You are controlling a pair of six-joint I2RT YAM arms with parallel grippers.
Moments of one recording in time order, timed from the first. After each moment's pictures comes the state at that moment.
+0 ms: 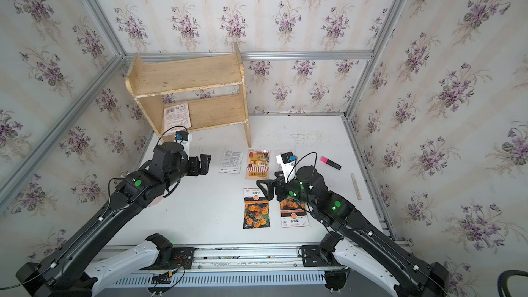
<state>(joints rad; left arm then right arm) -0.49 1.01 1.06 -0.68 -0.23 -0.34 0.77 0.75 0.68 -0.30 -0.19 0.44</state>
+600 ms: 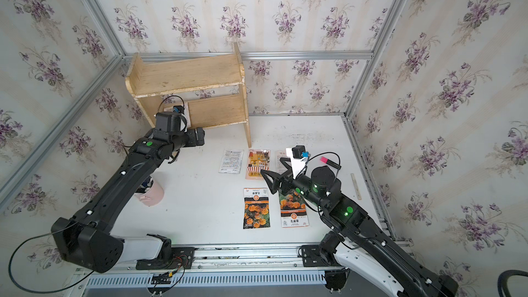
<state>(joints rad) -0.23 1.38 1.35 -0.64 -0.15 -0.24 0.77 0.67 0.74 -0.22 -0.09 0.33</state>
